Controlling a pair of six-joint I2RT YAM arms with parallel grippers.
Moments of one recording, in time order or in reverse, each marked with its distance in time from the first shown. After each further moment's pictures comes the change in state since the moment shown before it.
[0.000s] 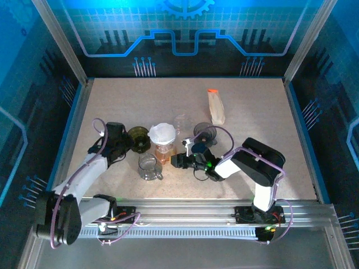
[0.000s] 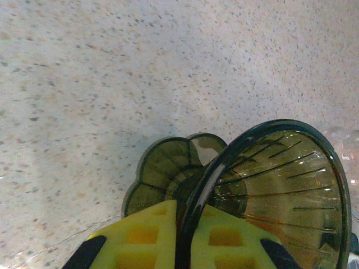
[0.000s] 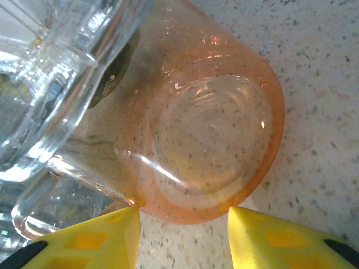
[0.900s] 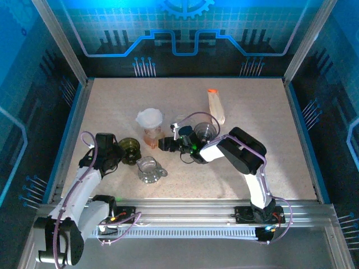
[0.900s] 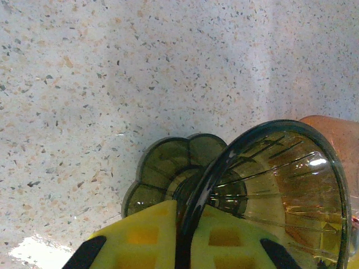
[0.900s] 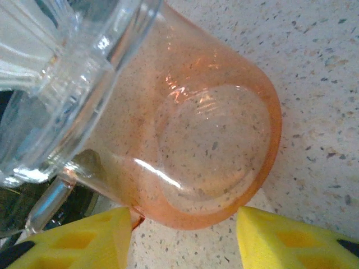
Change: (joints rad) left arm 0.101 -0.180 -0.084 -0.188 -0.007 0.003; right arm -0.062 0.228 0.379 -0.113 -0.056 0.001
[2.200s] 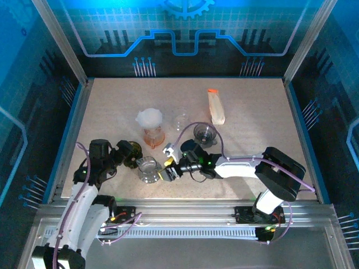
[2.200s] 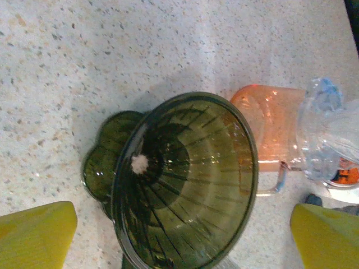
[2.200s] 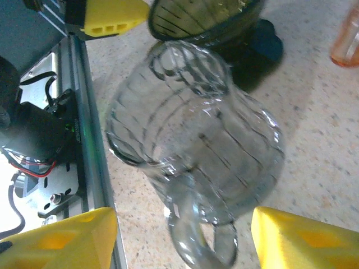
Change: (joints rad) left arm 0.003 -0.246 -0.037 -0.070 0.149 -0.051; right arm 0.206 -0.473 -0.208 -0.412 -0.135 -0.406
